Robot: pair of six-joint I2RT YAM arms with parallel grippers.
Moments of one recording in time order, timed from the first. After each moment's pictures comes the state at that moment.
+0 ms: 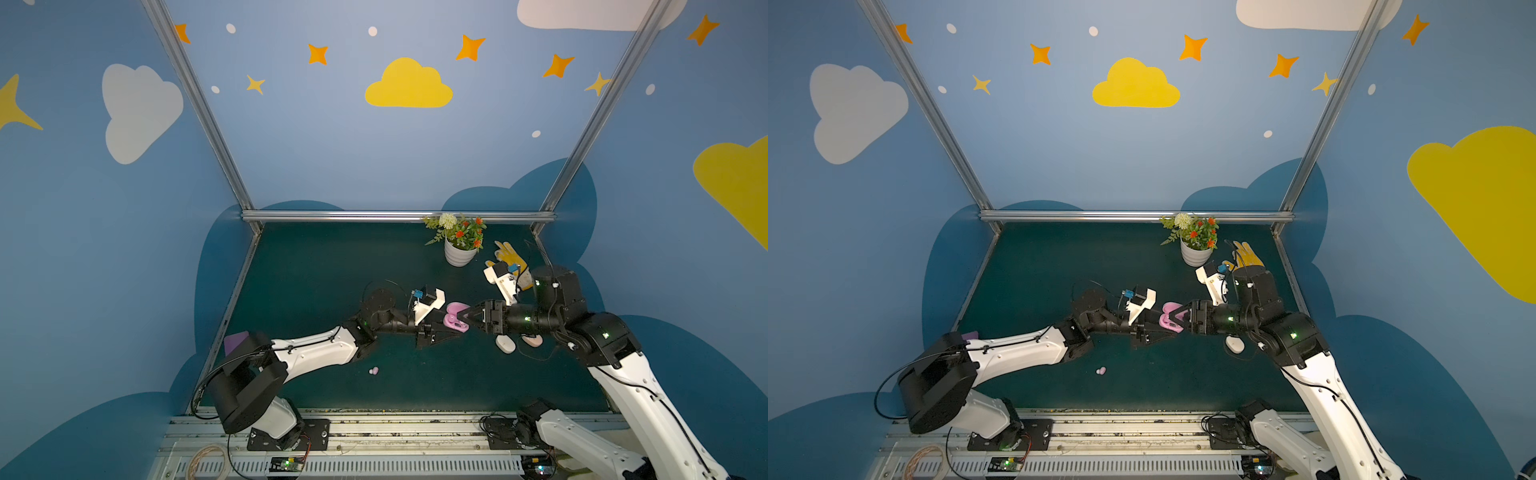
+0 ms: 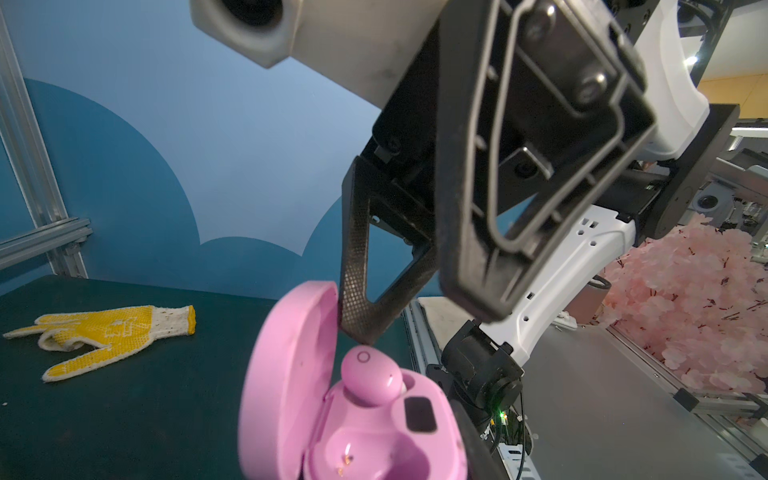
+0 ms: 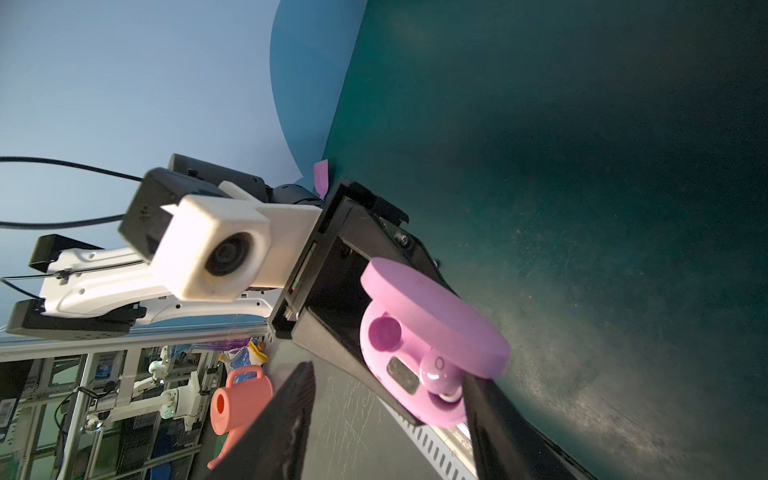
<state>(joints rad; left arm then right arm) -0.89 1.51 0.80 0.74 0.73 -0.18 0.48 0.90 1.19 -0.98 -0.61 0.53</state>
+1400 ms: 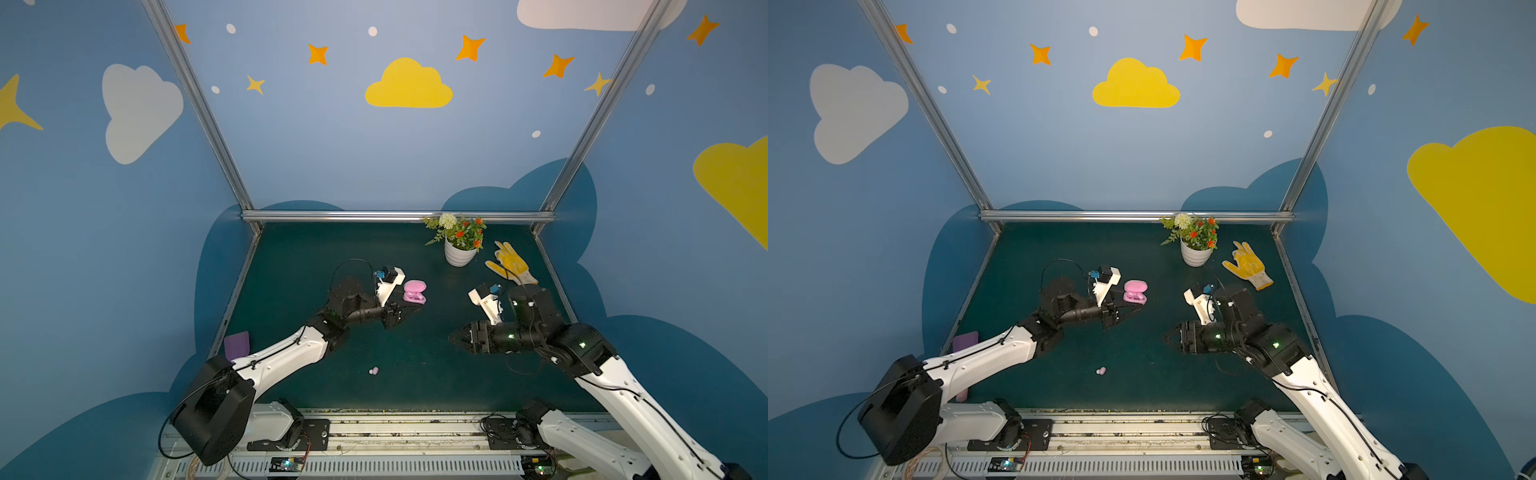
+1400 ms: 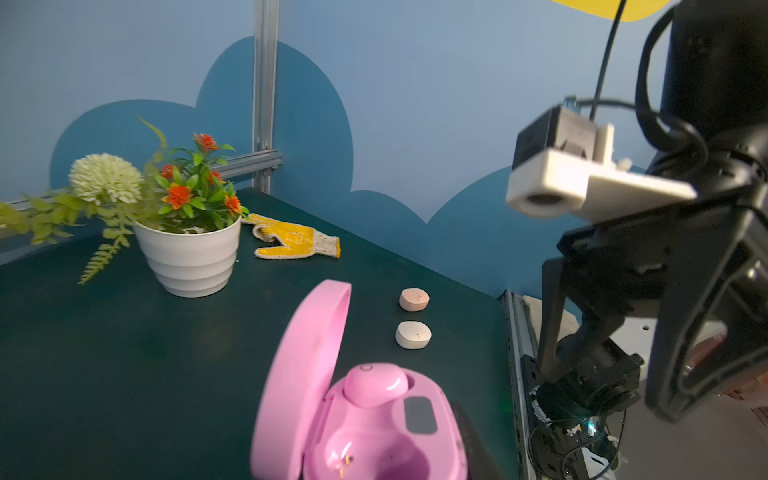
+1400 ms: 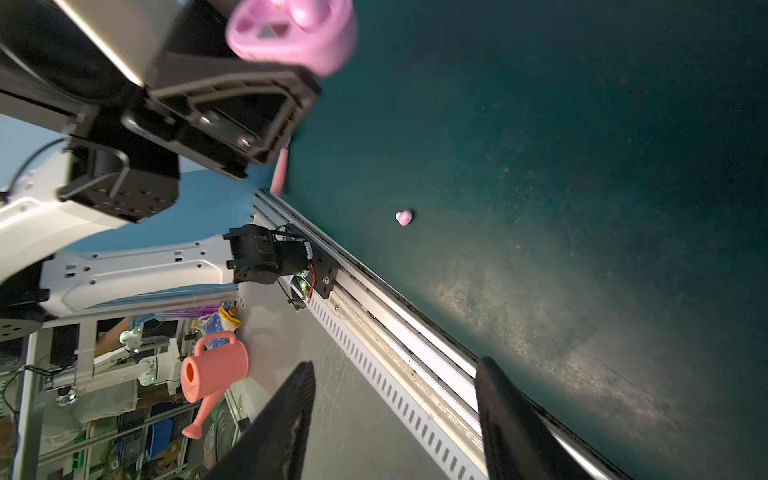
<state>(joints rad) -0.60 1.28 0.70 0.43 0.62 -0.20 0.67 0.86 0.95 -0.89 -0.49 0.57</state>
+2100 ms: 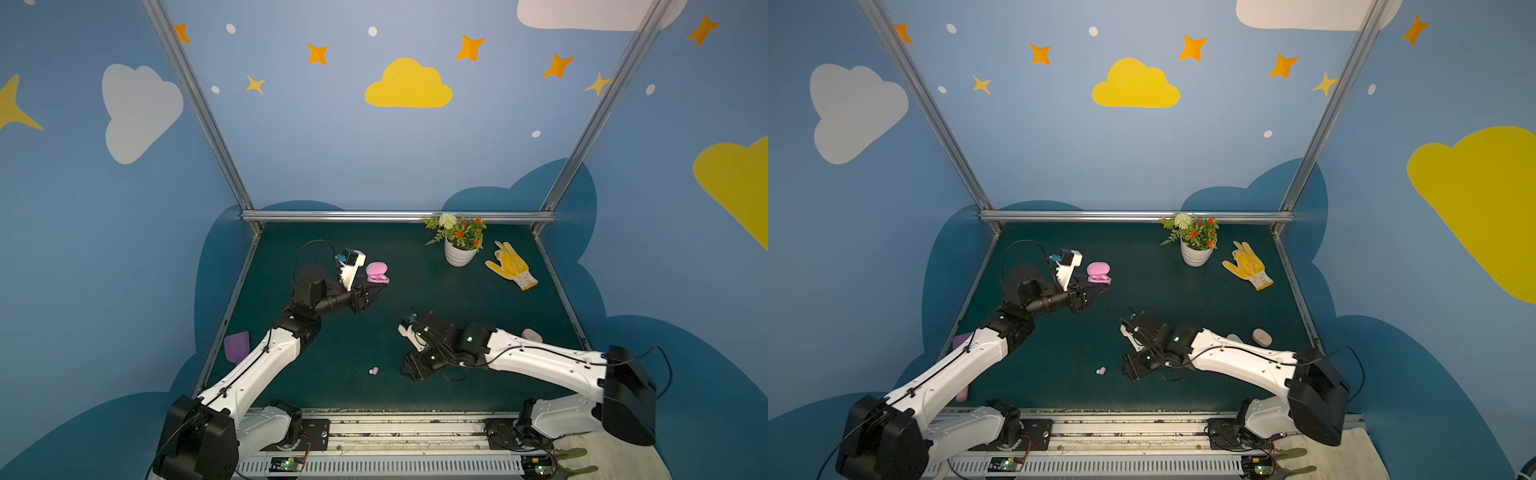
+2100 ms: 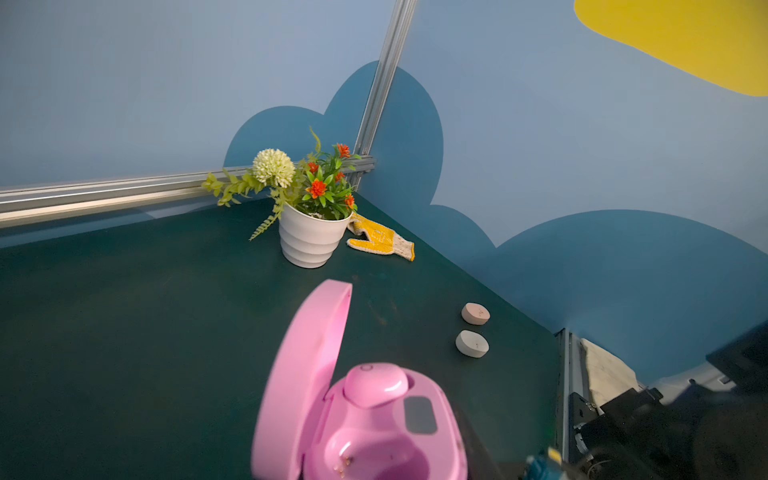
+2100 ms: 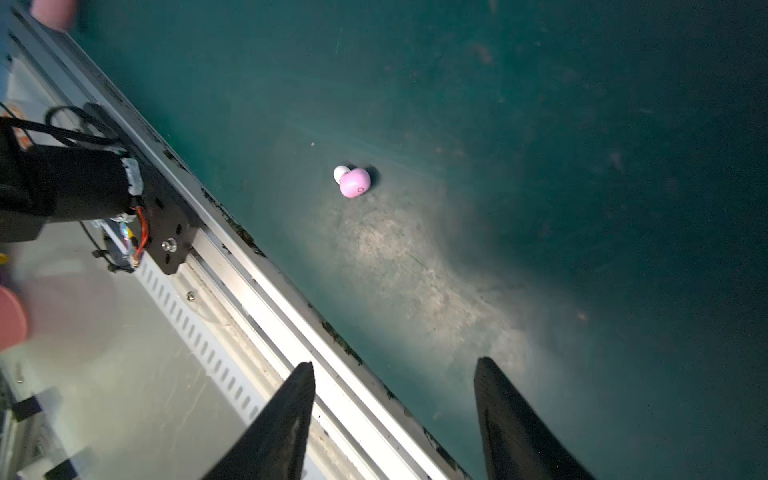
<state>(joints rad) -0.32 1.14 0.73 0.18 0.67 -0.23 1.15 1.47 0.98 -0.60 -0.17 0.50</state>
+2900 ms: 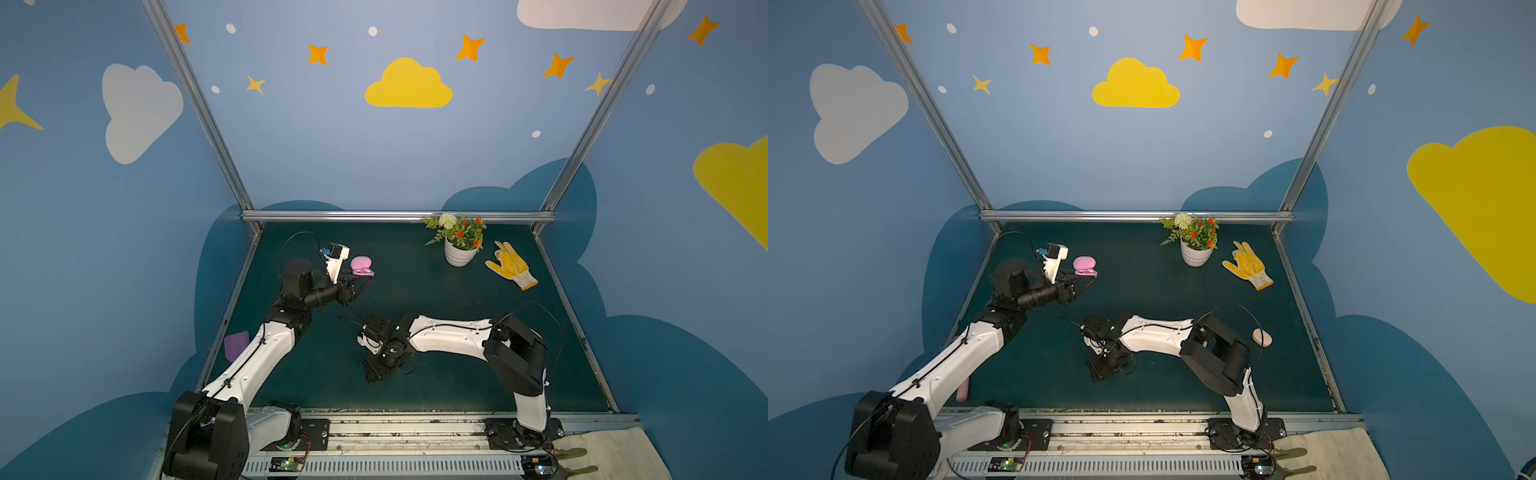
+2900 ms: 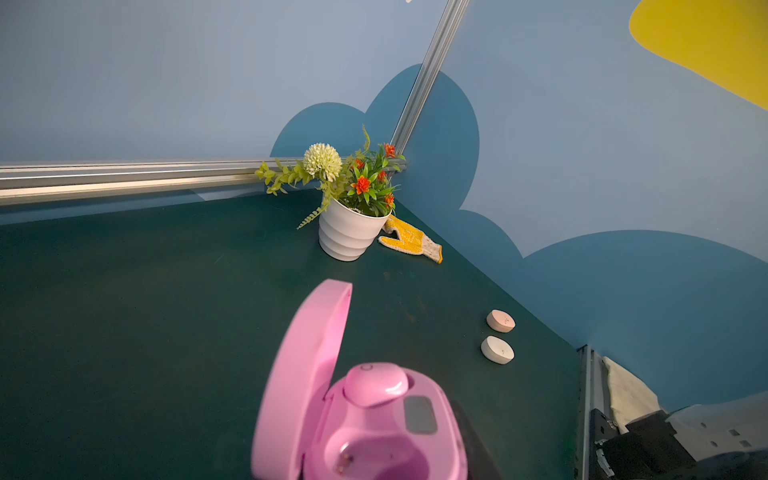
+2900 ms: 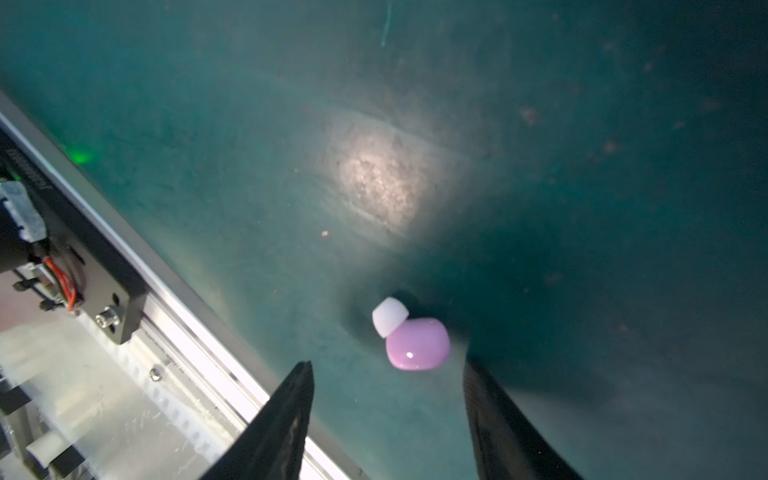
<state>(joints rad) -0.20 1.17 0.74 0.17 0.73 -0.23 1.17 1.97 1.34 -0.69 -0.31 0.47</state>
